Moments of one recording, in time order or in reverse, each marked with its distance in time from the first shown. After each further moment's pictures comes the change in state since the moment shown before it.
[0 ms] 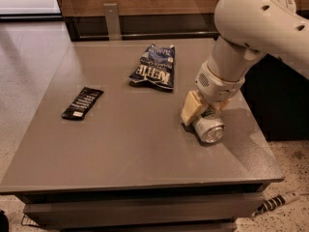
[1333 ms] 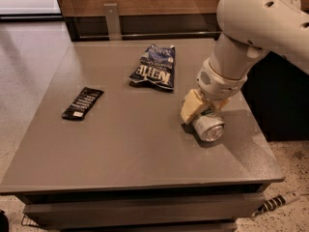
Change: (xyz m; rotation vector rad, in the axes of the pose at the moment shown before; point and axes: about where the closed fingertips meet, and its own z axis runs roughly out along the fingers) arm 0.001 -0.004 -0.013 0.010 -0.029 -0.005
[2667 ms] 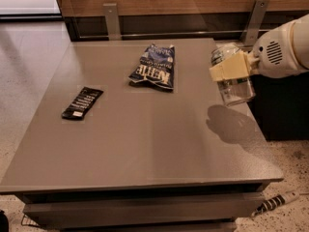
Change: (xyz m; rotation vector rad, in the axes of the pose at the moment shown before) arm -0.012 -0.023 -0.124 -0.053 -0.614 -0.110
